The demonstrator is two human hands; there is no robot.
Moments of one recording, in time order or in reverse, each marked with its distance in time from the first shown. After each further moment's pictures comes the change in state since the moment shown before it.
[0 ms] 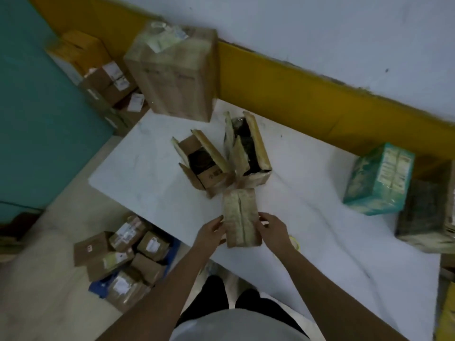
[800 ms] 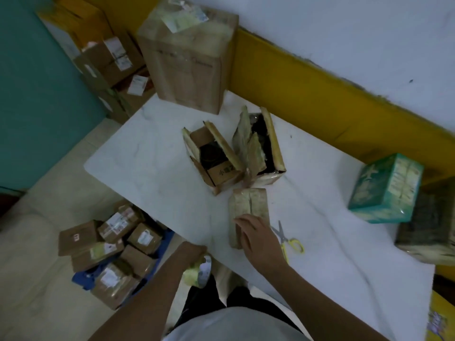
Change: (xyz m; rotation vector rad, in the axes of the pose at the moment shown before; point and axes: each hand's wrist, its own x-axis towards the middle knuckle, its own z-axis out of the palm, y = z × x) left_hand 0.028 -0.074 -0.062 0.476 -0.046 -0.321; right_hand -0.029 -0.028 0.049 -0.502 0.067 -0.657
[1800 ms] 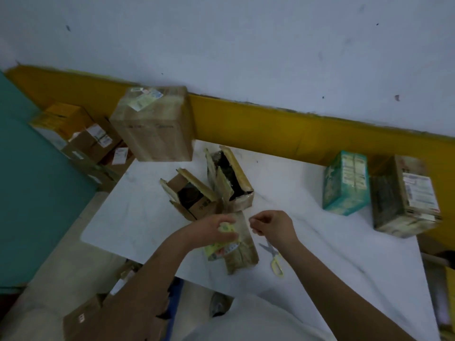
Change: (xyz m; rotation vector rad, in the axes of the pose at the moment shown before) left_hand -0.149 0.177 -0.056 0.458 -0.079 0.650; right_hand 0.002 0.010 -0.117 0.752 0.272 0.648
